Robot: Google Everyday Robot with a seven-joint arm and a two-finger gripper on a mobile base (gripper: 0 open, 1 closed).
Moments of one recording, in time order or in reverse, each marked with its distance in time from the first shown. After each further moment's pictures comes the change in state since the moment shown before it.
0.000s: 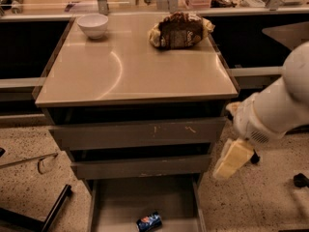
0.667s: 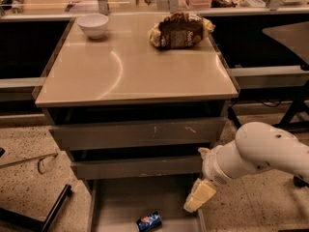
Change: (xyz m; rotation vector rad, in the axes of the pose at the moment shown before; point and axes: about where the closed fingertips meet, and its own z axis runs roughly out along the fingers) arm 0.025 0.053 0.174 -0.138 -0.118 0.070
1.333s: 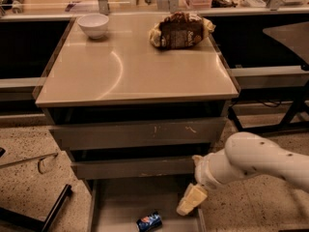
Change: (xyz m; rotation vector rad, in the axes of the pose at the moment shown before) arm 0.008 0.001 0.043 -0.037 -0.019 0.032
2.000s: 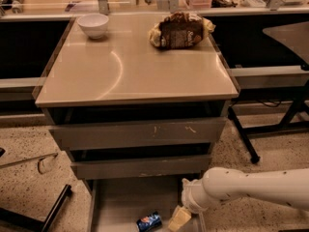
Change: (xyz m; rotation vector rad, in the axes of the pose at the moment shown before) arm 0.055 0.009 0.139 -0.021 0.019 0.039
